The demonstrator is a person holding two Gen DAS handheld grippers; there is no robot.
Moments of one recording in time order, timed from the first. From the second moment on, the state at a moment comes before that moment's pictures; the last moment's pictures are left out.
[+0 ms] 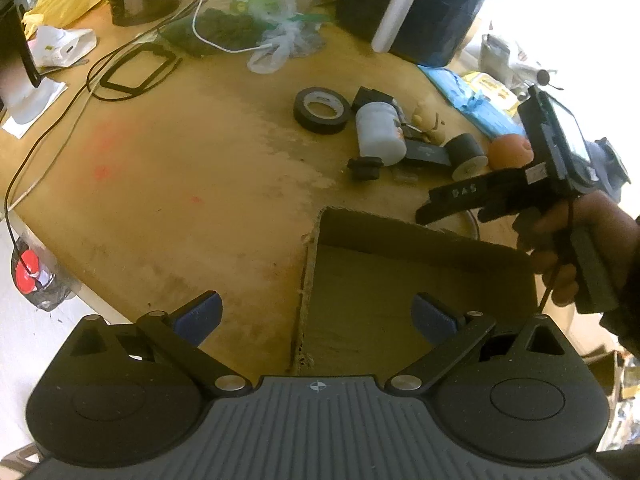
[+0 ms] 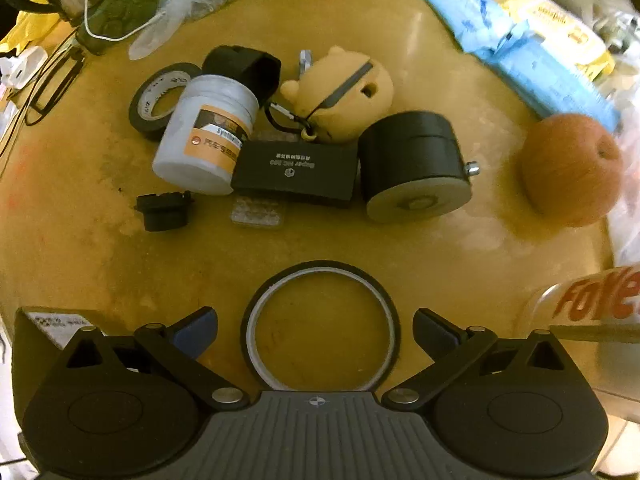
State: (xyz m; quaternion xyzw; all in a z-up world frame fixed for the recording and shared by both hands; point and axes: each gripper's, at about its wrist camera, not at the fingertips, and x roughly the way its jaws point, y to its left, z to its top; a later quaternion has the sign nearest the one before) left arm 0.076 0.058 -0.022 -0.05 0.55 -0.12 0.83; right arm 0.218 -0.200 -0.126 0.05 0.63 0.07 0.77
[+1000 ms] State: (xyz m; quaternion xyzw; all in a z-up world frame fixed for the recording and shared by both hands) left arm 0.098 0.035 -0.003 -0.01 0.49 -0.14 0.86; right arm 0.192 -0.216 -0.066 0.08 0.55 0.03 0.83
